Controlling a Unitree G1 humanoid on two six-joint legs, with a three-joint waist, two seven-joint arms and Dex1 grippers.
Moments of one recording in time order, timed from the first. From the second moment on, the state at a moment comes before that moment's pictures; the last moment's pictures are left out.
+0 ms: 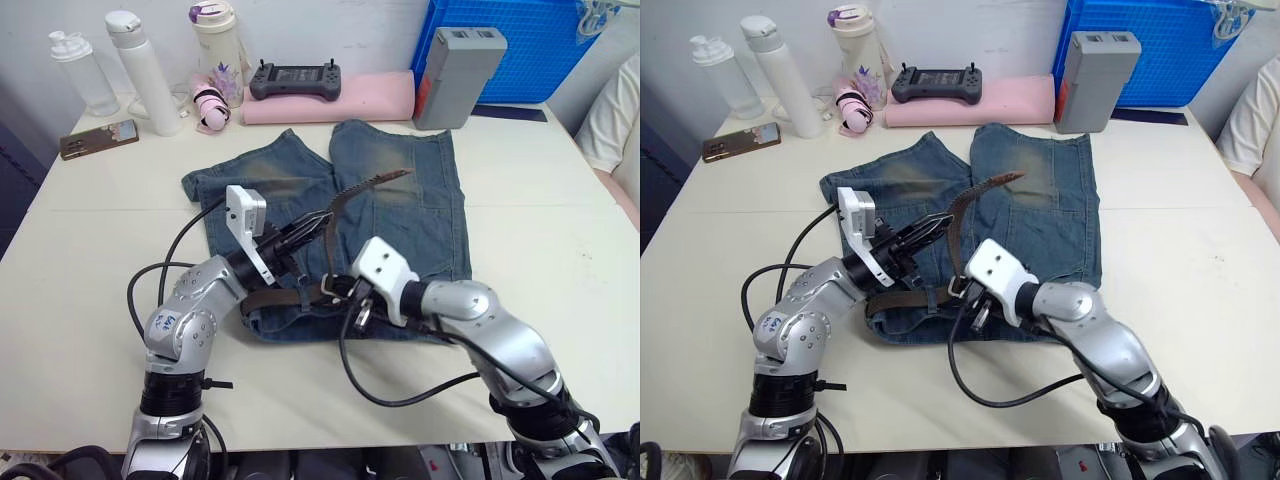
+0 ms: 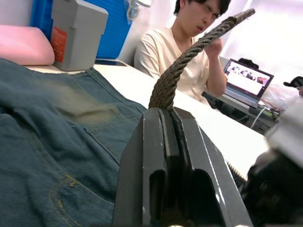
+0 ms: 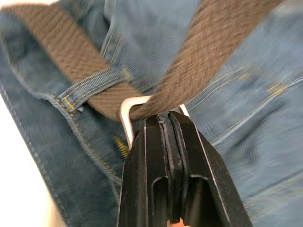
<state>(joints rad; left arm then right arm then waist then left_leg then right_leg) -0.43 0.22 0.07 -0.27 -0.60 0.59 -0.56 -0.45 -0.50 0.38 -0.57 0.12 0.96 0.63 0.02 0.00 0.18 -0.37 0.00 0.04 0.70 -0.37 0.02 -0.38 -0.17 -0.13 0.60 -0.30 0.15</state>
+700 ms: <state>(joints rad) -0.15 0.33 0.13 -0.39 -0.55 0.48 -0.51 -0.46 -0.50 0.23 -0.67 0.25 1.05 0.62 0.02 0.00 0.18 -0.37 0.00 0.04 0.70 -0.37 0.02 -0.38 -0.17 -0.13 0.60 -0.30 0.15</state>
